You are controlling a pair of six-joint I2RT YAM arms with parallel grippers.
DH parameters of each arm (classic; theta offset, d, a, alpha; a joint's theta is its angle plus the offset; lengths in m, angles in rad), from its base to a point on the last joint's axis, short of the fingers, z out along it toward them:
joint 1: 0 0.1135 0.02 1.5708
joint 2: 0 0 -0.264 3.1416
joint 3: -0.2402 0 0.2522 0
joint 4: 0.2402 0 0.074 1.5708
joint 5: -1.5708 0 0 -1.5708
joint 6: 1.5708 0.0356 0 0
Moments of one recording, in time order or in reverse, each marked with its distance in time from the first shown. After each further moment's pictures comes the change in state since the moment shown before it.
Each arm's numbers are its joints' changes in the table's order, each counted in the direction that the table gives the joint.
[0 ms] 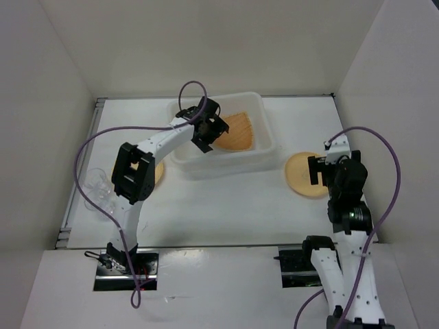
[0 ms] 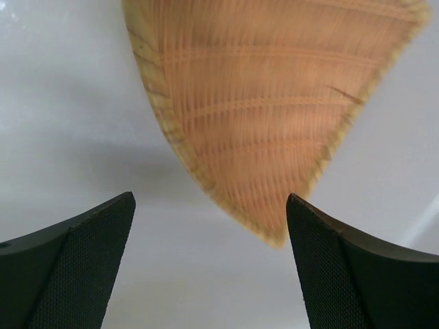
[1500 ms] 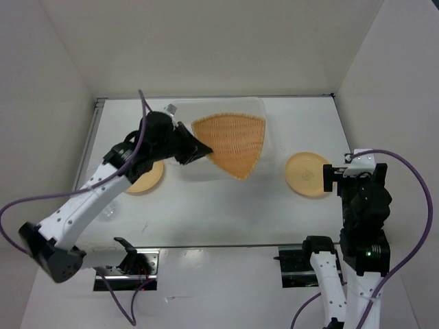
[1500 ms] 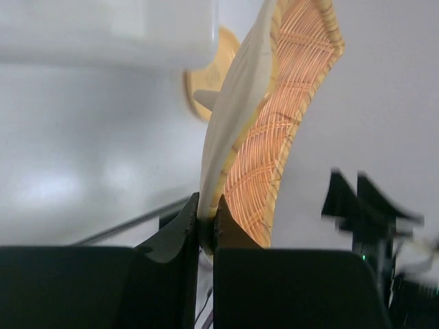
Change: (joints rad) left arm -0.098 1.013 0.587 -0.050 -0.259 0.167; right arm 0.000 0.070 -0.273 0.274 -0.088 0.001
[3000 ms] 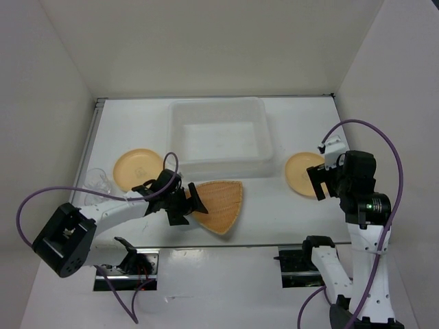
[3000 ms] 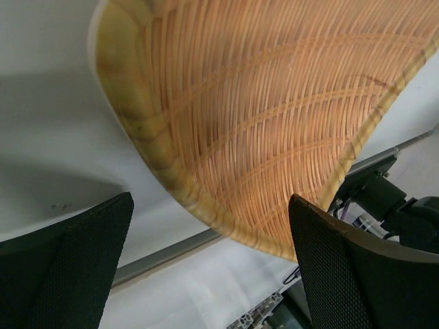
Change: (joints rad) left arm 0.032 -0.108 0.722 -0.324 -0.154 0.115; right arm 0.000 -0.290 -0.119 0.313 0.156 -0.148
